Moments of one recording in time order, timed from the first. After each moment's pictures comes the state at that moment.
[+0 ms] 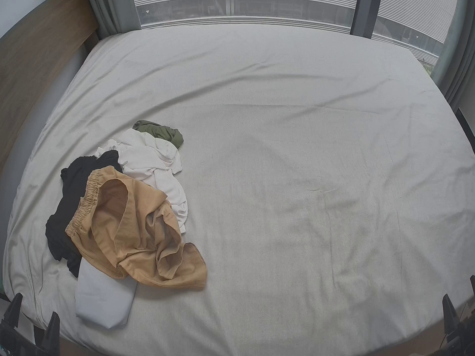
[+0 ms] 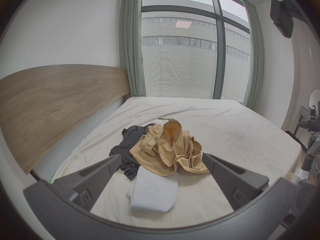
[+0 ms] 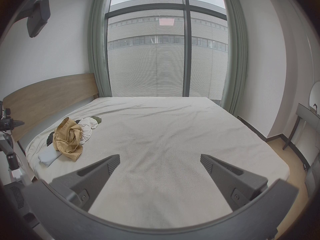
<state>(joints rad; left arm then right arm) 0.01 0.02 -0.02 0.00 0.00 -0.01 -0.01 0.02 -0.02 -0.01 0.03 -0.02</state>
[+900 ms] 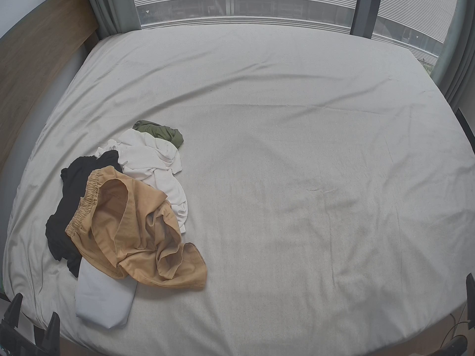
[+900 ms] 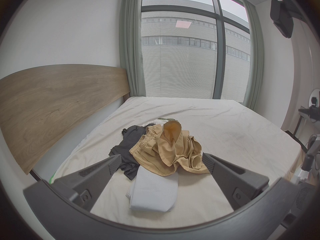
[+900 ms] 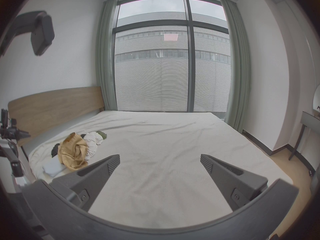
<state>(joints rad) 0.01 0.02 -0.02 0.00 0.00 -0.01 0.00 0.13 -0.19 -0.08 0.10 0.00</state>
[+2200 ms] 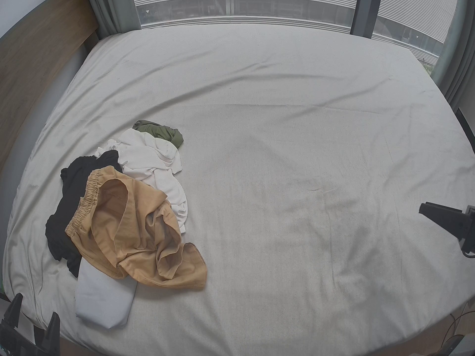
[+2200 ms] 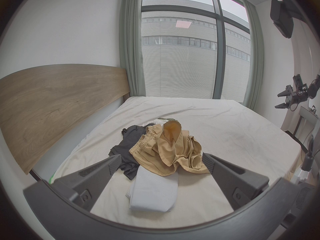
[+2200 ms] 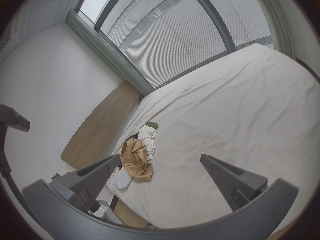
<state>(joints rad) 0.01 0.02 -0.02 0.00 0.00 -0.01 0.23 0.99 -0.47 -0.35 0.43 0.39</state>
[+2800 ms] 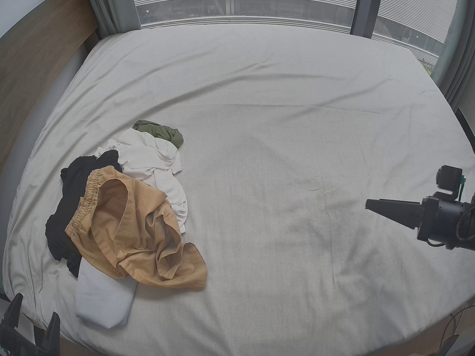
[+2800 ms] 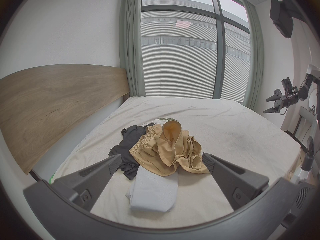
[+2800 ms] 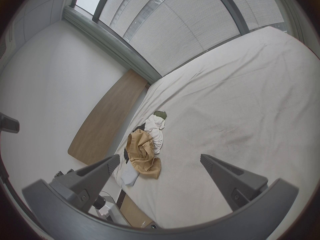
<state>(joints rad) 0.01 0.02 -0.02 0.00 0.00 -0.01 0.38 1.29 -0.52 -0.56 0.42 0.41</state>
